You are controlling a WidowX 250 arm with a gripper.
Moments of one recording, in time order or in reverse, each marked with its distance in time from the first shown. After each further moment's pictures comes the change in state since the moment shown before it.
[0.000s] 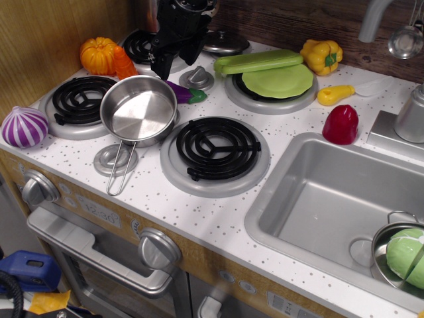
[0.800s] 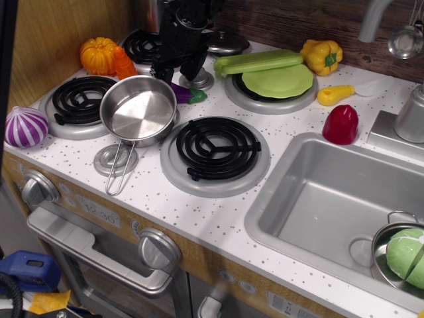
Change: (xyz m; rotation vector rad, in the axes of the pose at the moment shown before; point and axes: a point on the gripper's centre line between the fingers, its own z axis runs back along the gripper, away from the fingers) arm -0.007 -0.001 -0.024 0.029 0.012 -0.033
